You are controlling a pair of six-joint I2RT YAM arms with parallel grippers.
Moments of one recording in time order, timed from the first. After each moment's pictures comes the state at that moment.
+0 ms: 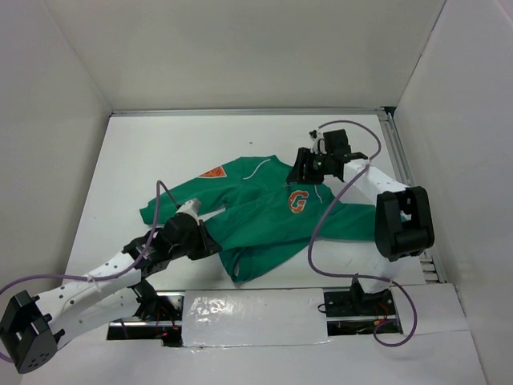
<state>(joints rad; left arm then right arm) -0.76 0.81 0.45 -0.37 0.00 -0.94 0.20 1.67 1.16 -0.33 -0.45 0.34</state>
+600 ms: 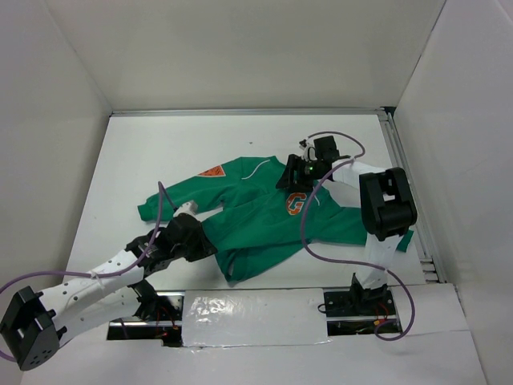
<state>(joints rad) -0.75 0.85 0.46 -0.45 -0.07 -0.99 0.20 1.89 1.15 -0.21 -0.64 0.39</state>
